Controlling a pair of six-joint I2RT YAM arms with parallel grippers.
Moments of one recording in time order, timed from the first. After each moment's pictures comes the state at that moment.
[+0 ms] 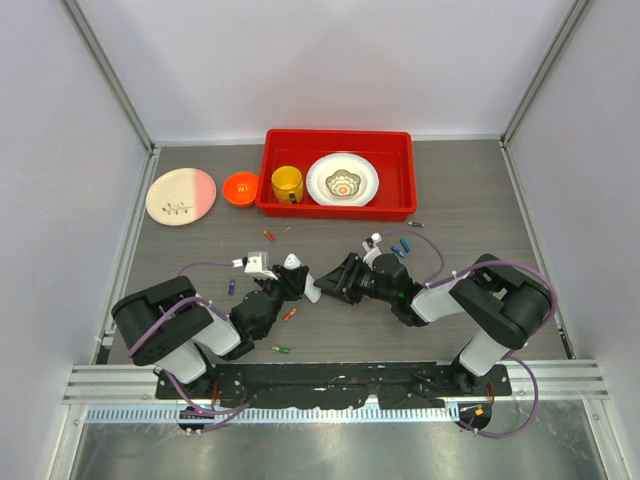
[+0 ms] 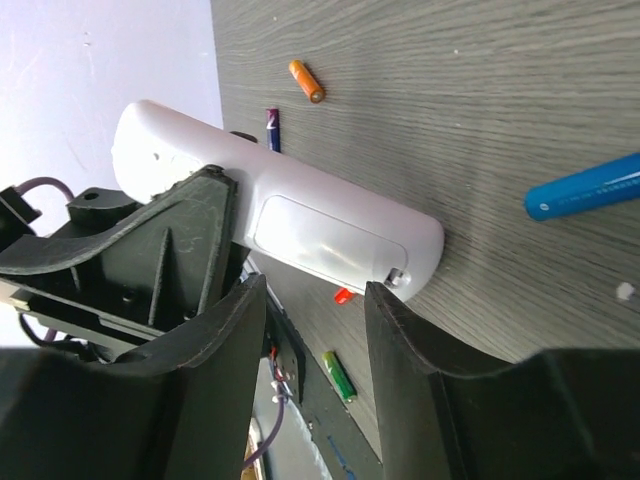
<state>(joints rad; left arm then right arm) -0.96 1.56 0.14 1.35 -0.58 -0.65 0.77 1.63 0.39 0.89 -0.27 1.27</state>
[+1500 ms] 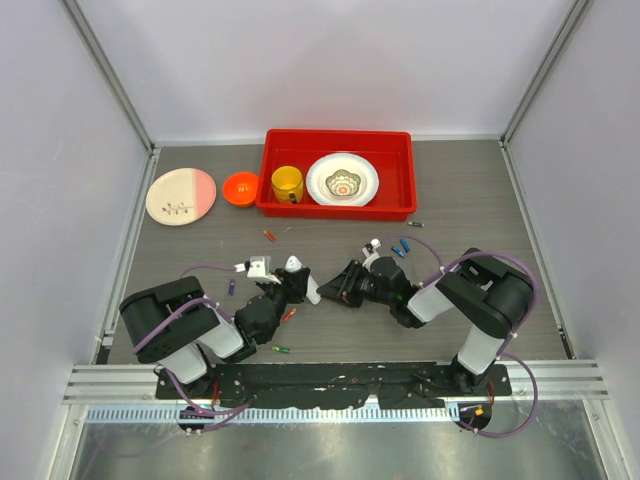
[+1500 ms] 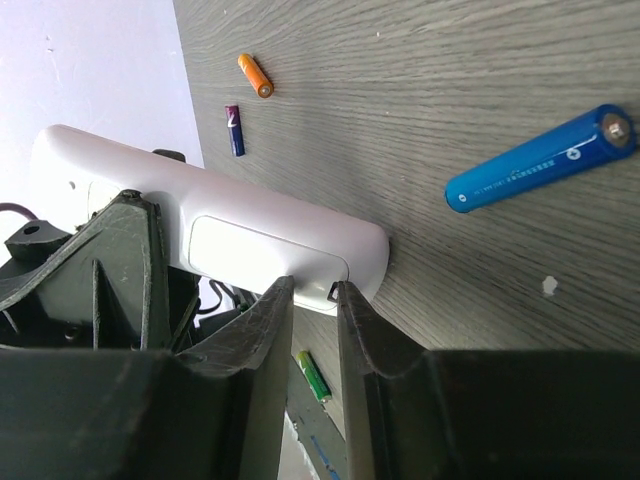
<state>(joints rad) -1.03 1.60 0.14 1.40 -0.67 -0.62 0.77 1.72 0.38 0.93 -0.28 1.29</state>
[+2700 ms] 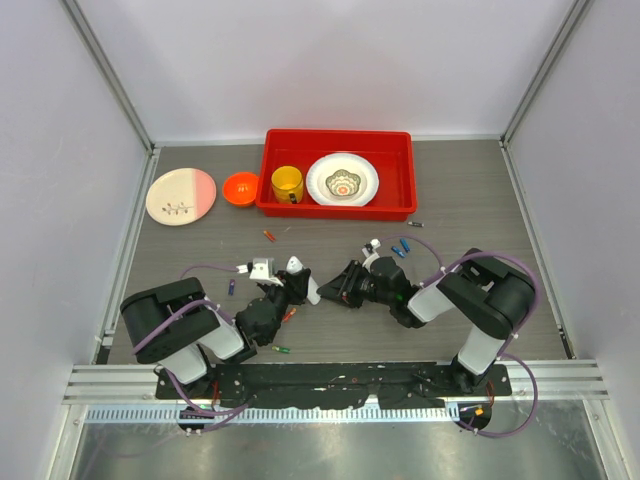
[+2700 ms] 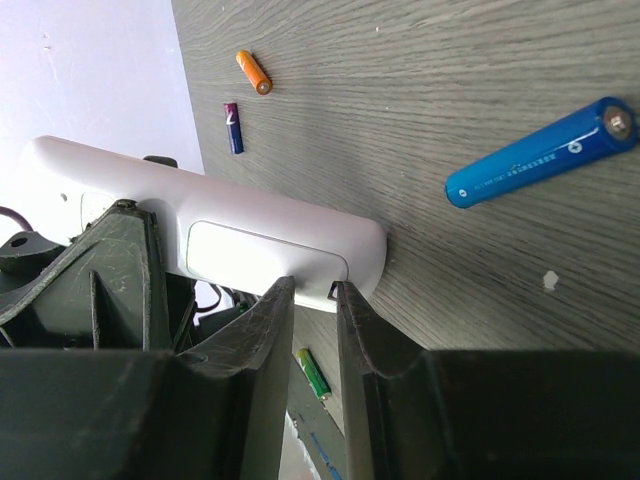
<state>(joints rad) -1.06 1.60 0.14 1.42 -0.70 -0.55 0.77 1.71 0.38 0.92 -0.29 1.29</state>
